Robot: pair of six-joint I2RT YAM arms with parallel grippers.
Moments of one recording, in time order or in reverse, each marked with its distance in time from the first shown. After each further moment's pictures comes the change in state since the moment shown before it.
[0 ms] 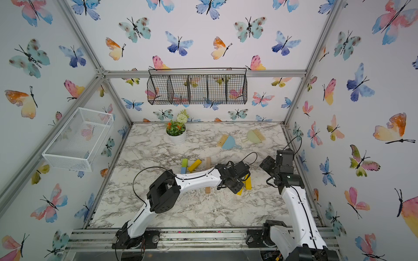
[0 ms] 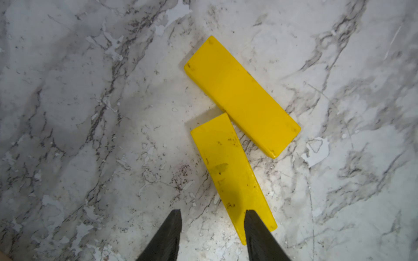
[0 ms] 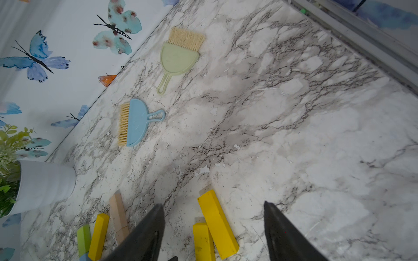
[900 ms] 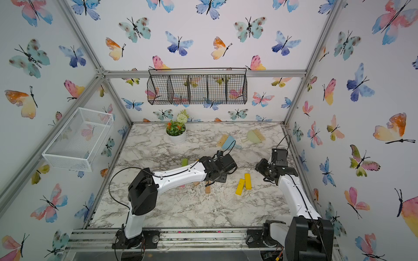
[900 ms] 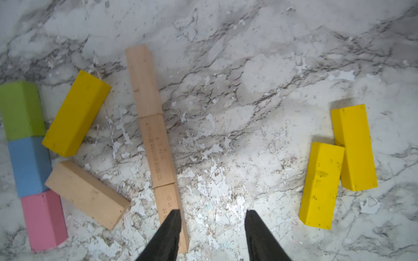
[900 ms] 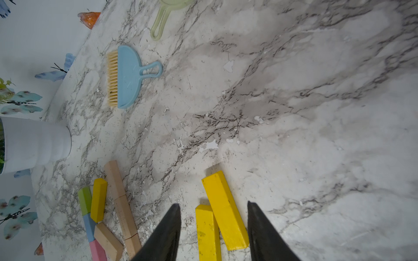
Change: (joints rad) left arm 0.073 -0.248 -0.163 -0.154 -0.237 -0.491; right arm 0.000 0.192 -0.007 0.044 -0.190 -0.050
